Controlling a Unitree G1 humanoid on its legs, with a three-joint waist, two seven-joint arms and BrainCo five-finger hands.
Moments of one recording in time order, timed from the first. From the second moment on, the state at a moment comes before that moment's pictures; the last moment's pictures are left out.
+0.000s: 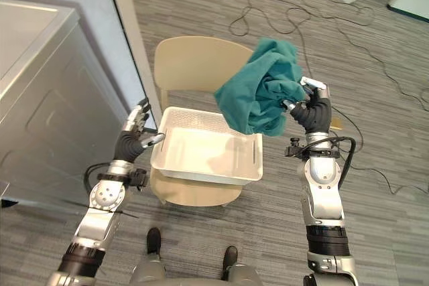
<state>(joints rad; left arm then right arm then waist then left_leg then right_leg) -0.14 0.31 -0.17 0.05 -0.01 -0.27 0.05 -0.23 -0.29 -0.11 -0.15 0.18 -0.20 -0.04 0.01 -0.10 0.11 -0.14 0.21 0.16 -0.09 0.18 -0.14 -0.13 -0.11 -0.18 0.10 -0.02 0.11</state>
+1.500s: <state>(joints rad) -0.54 0.15 -0.23 0.16 -0.25 -0.29 0.22 -0.26 -0.28 0.31 -0.20 0.34 -0.26 0.02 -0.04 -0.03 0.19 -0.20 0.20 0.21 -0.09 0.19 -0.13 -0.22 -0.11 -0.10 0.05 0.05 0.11</state>
